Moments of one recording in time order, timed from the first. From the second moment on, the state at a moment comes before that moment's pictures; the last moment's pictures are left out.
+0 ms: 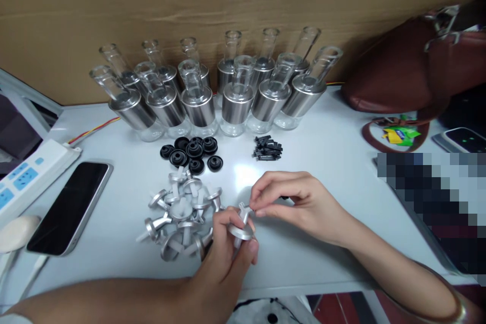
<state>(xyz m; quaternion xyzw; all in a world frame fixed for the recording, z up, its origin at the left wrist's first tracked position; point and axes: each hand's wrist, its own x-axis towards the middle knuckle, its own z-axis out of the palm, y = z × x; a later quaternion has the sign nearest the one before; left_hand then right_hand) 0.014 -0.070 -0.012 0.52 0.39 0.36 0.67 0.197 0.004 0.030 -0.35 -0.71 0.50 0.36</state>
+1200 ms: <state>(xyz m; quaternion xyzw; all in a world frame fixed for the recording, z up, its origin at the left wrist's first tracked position) 0.007 -0.068 -0.005 0.56 0.31 0.40 0.65 0.193 0.002 0.028 -0.28 -0.59 0.71 0.25</state>
